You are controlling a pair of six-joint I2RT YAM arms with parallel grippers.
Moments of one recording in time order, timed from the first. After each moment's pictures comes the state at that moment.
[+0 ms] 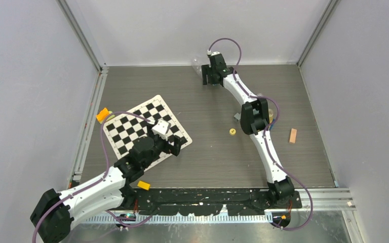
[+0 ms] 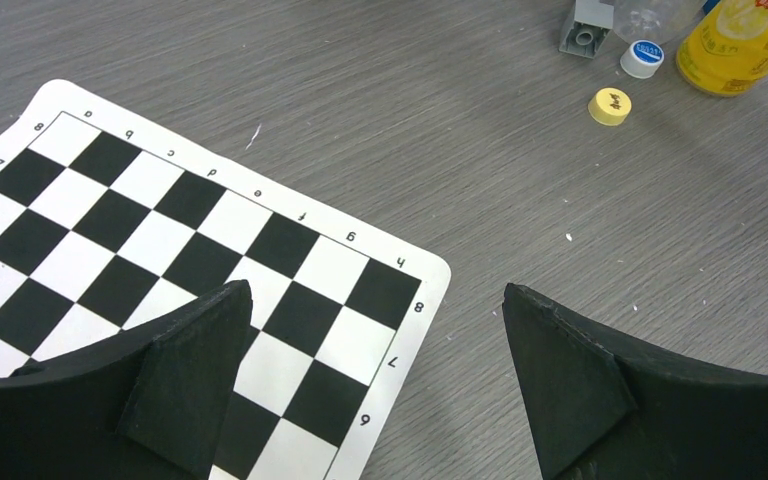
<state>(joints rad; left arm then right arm) -0.78 0.80 0.31 0.26 -0.22 -0.11 0.38 2.73 2.56 -0.55 0.08 0.16</state>
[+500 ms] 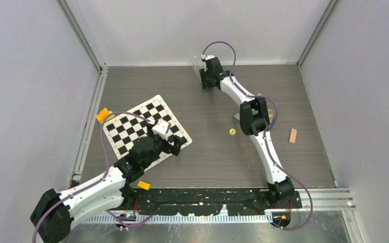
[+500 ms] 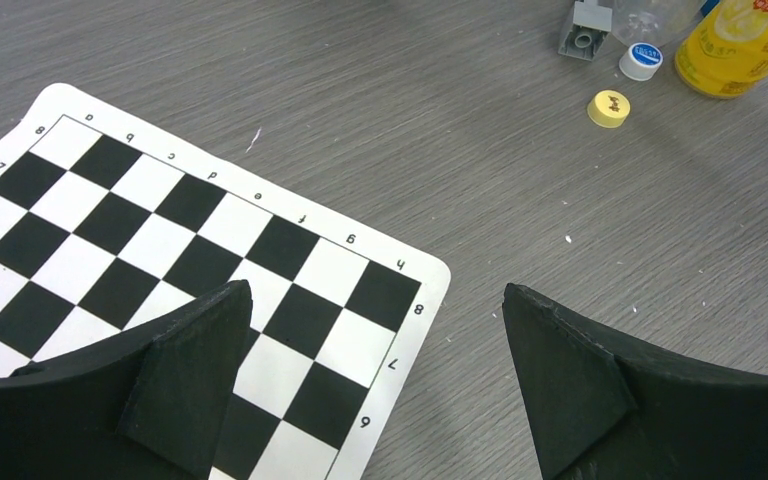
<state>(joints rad) -0.78 0.80 0.31 0.26 -0.22 -0.11 0.42 2.68 2.44 -0.47 0.06 0.09</state>
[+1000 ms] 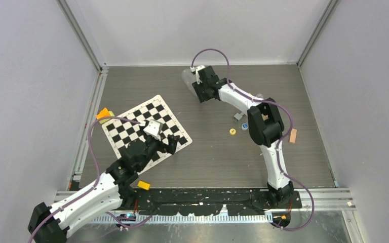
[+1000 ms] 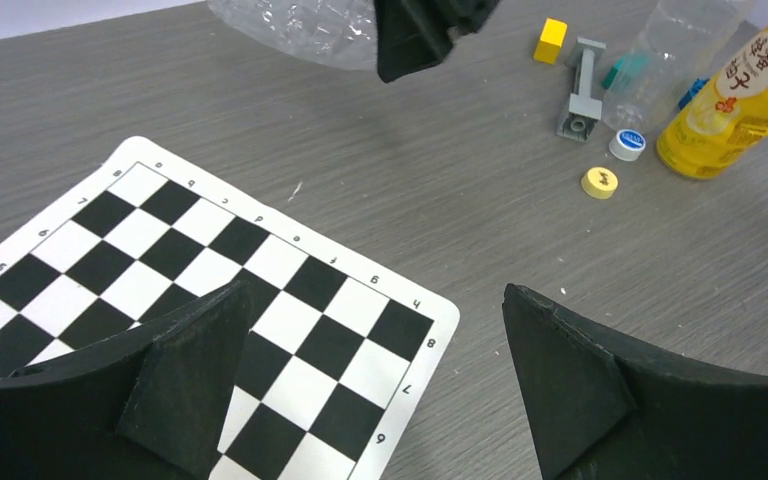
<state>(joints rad) -0.78 0.61 0.31 0.19 -0.28 -0.11 0.56 2.17 1.79 -0.42 0.07 -0.04</state>
